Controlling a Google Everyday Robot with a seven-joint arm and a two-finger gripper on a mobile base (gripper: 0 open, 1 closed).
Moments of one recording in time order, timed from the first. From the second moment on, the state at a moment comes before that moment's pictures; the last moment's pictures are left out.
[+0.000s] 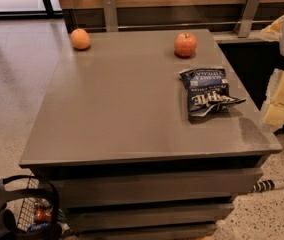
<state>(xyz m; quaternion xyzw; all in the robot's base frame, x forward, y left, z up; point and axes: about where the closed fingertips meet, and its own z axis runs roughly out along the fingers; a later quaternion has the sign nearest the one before) 0.438 -0.214 0.987 -0.60 0.78 -0.05 0.18</state>
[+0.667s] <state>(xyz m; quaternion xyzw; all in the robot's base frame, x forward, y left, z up) 0.453 -0.217 0.989 -0.58 0.79 -0.05 0.17</state>
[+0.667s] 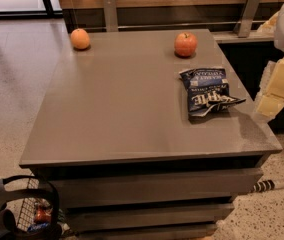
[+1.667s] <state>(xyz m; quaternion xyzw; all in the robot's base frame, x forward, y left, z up) 0.556 -0.250 0.954 -0.46 0.87 -0.01 0.16</state>
